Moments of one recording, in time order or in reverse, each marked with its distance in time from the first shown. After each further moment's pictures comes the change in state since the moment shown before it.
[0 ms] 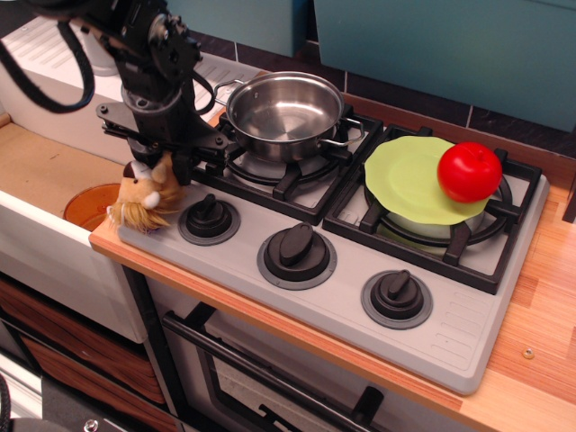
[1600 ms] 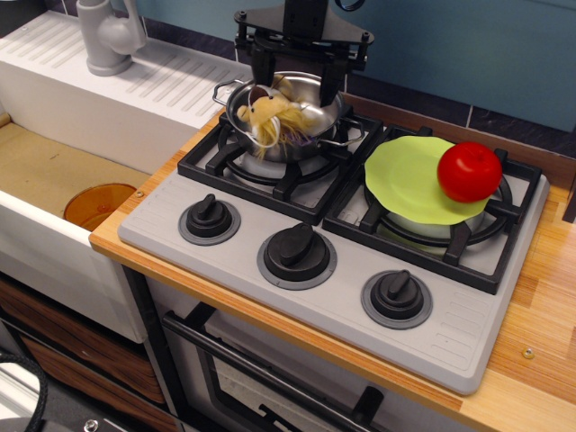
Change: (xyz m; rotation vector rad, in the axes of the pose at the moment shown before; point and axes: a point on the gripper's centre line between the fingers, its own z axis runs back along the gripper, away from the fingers) arm 0.081 -0.084 0.038 -0.007 0.115 0.114
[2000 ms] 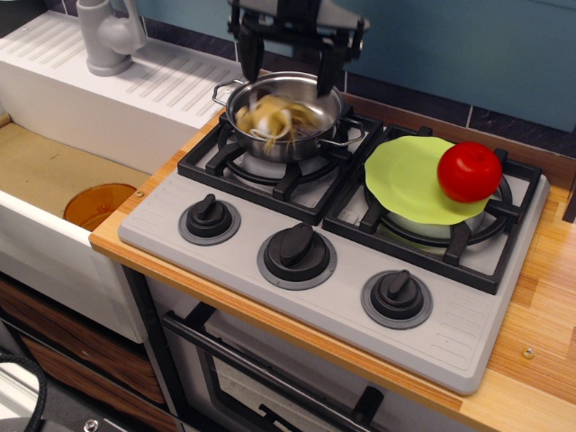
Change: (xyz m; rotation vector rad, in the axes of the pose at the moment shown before) arm -0.001 0.005 0.019 0.023 0.040 -0.024
